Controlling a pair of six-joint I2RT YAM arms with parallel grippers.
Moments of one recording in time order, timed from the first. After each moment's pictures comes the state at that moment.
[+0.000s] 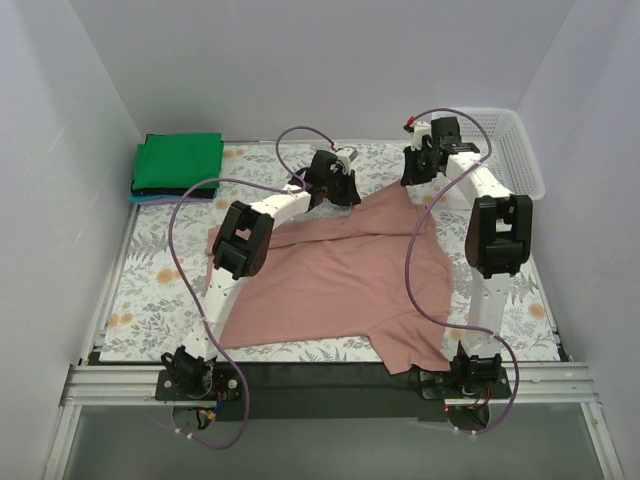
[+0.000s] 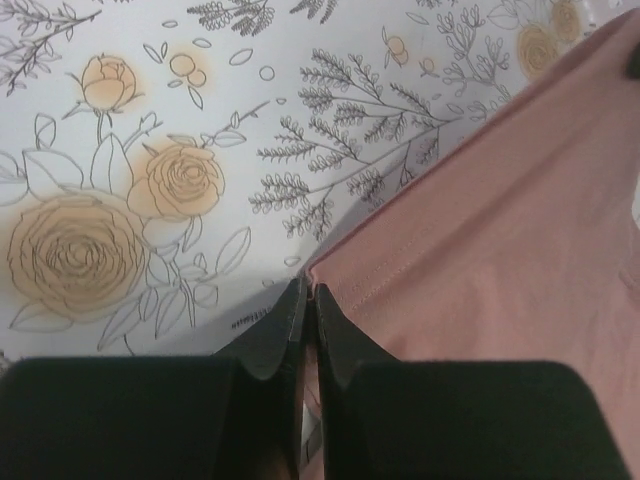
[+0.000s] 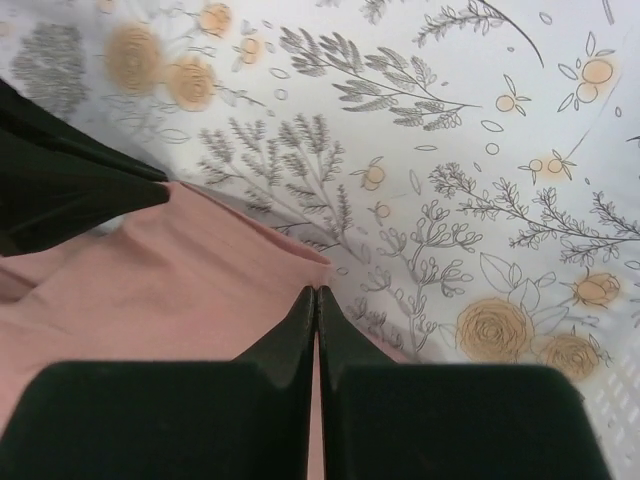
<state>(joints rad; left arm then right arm) -0.55 2.55 2.03 -0.06 0.38 -0.30 0.11 2.16 1.81 -0.56 -0.38 -0.13</state>
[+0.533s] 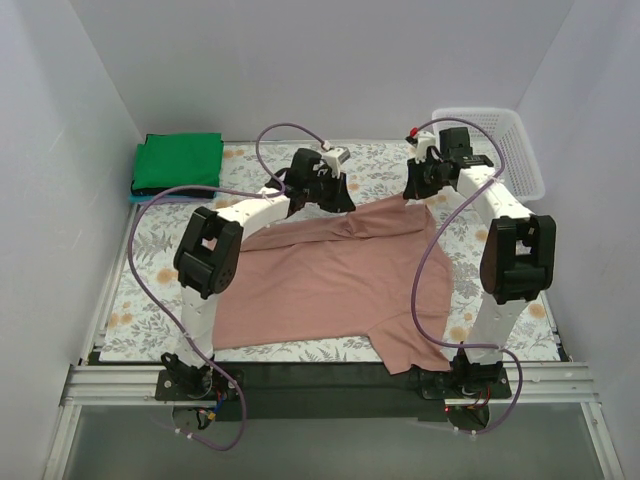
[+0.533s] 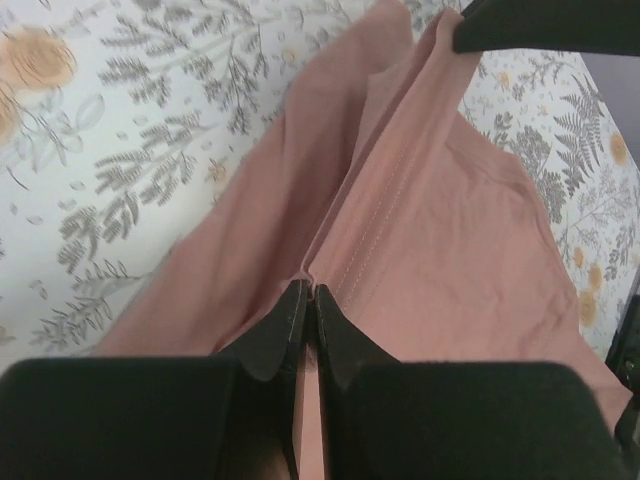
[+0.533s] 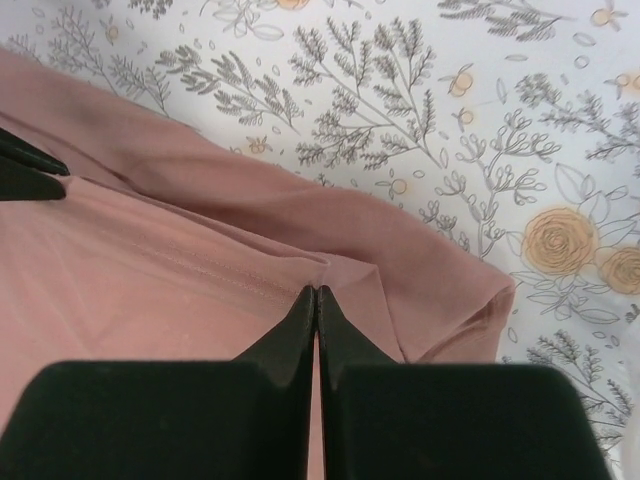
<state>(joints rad) -0.55 2.12 1.60 -0.05 0.52 -0.27 0.11 1.87 1.54 -0.56 -0.46 -0.20</state>
